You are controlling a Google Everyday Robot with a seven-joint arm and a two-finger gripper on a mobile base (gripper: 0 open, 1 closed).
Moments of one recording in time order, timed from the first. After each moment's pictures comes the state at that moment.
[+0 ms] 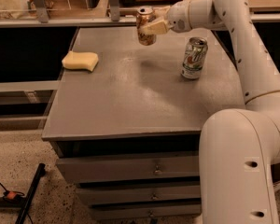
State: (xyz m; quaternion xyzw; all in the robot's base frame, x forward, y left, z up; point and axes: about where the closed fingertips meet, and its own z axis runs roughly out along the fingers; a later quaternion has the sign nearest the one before) arm 0.818 -0.054 0.921 -0.51 0.64 0.26 0.52
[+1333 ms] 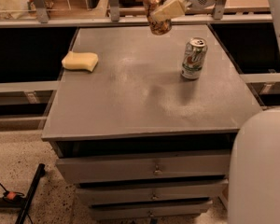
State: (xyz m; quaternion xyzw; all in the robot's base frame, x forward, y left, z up) arm 0.728 -0.076 1.007 -0.57 0.64 0.19 0.47
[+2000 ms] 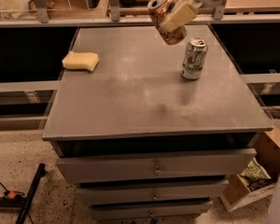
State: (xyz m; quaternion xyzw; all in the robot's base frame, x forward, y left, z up) arm 0.659 -0.089 1.010 -0.62 0.67 0.12 0.39
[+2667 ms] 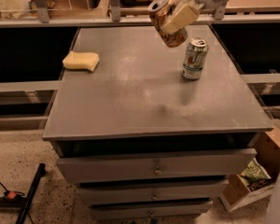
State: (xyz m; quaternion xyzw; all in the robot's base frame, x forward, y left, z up) arm 0.652 -0.089 1.006 -0.63 0.67 0.13 0.37
